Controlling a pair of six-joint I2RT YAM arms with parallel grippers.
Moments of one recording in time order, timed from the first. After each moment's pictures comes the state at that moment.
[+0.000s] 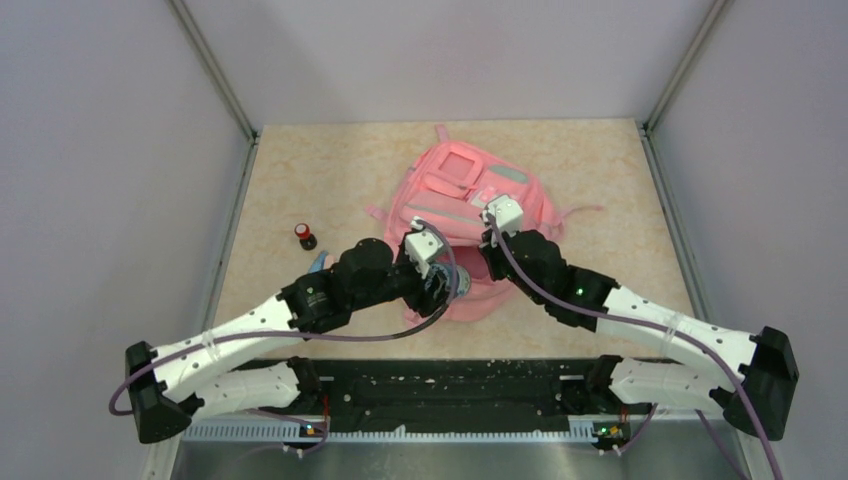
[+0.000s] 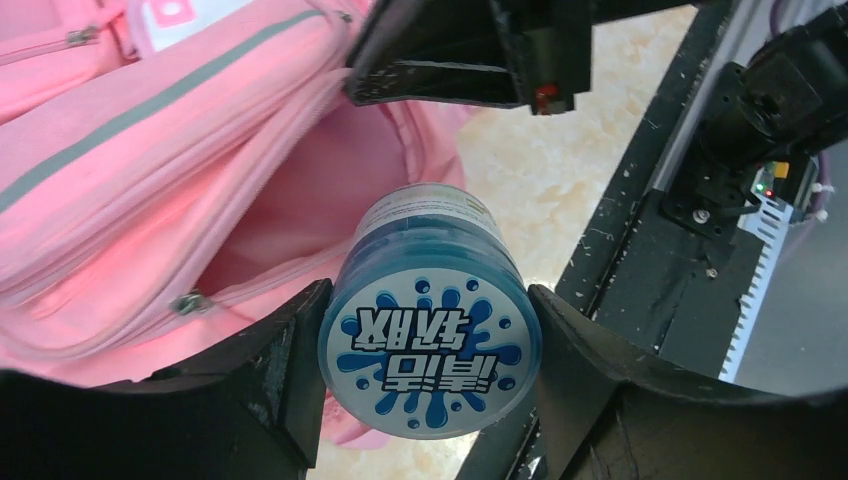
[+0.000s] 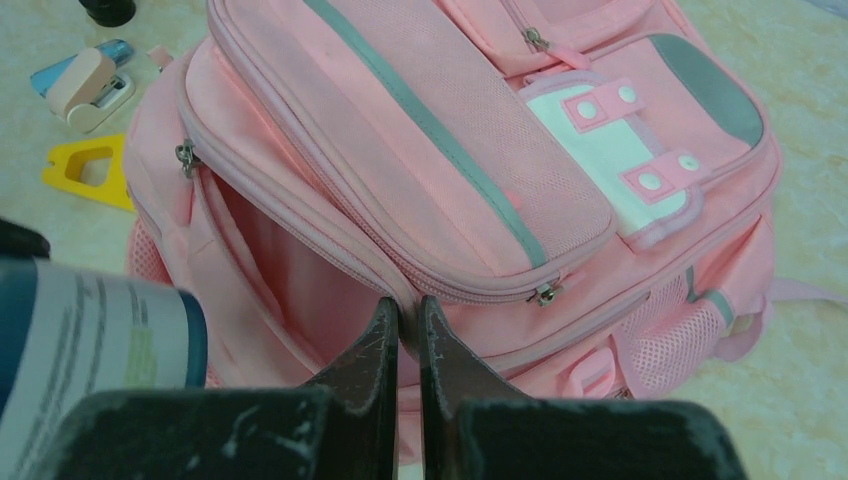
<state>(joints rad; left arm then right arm) -1.00 0.96 0.89 -0.29 0.04 -0.08 0.97 1.03 0.79 -0.15 0.41 0.11</state>
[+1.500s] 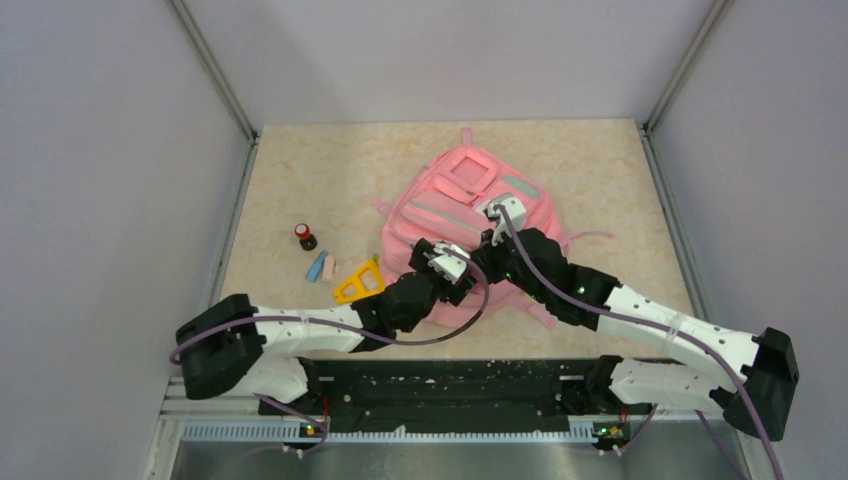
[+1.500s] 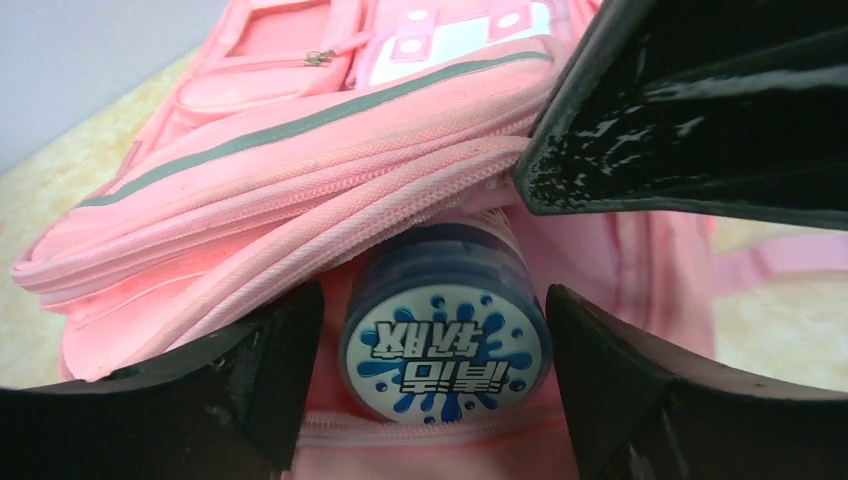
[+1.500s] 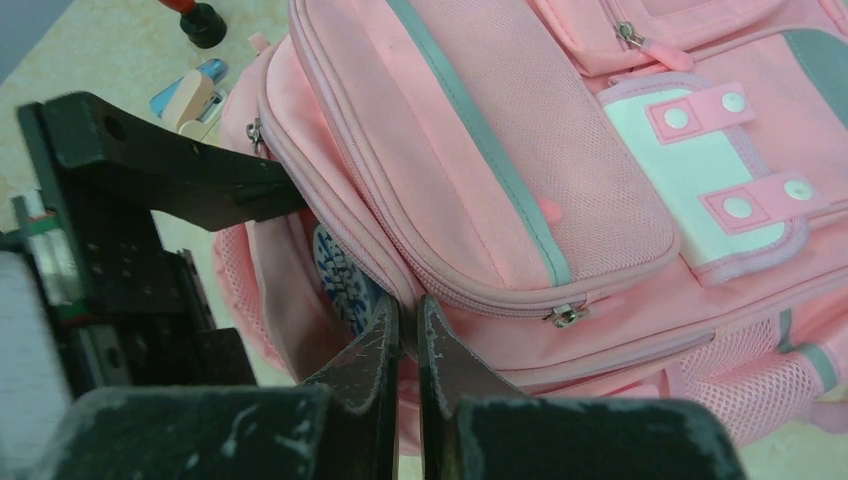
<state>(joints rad) -1.13 1.39 0.57 0.68 -0.55 0.13 0.96 1.03 0.82 -0.19 0.31 0.29</state>
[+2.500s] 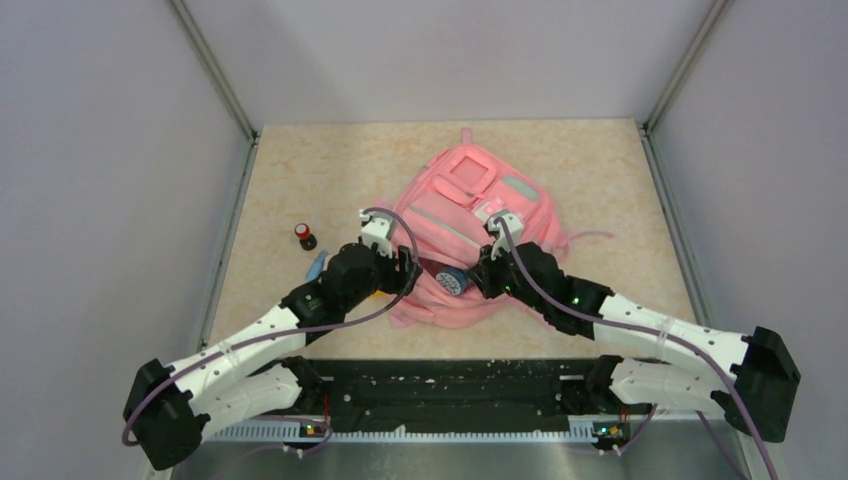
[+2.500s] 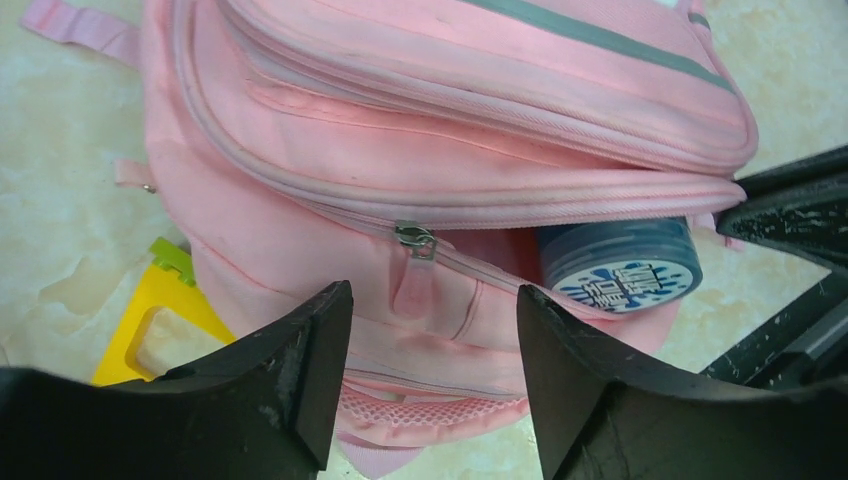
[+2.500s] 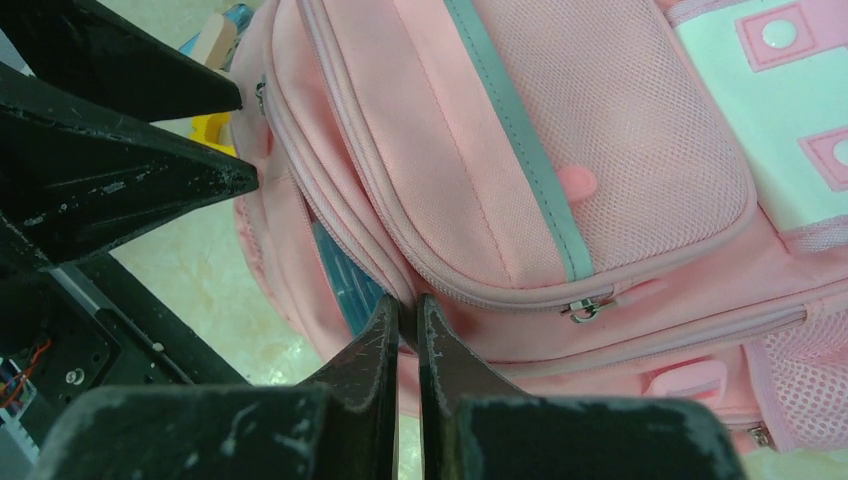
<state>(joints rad) -0.77 0.93 0.59 -0.08 -0.15 -0.38 0.96 1.02 0.67 -0.09 0.22 0.38</state>
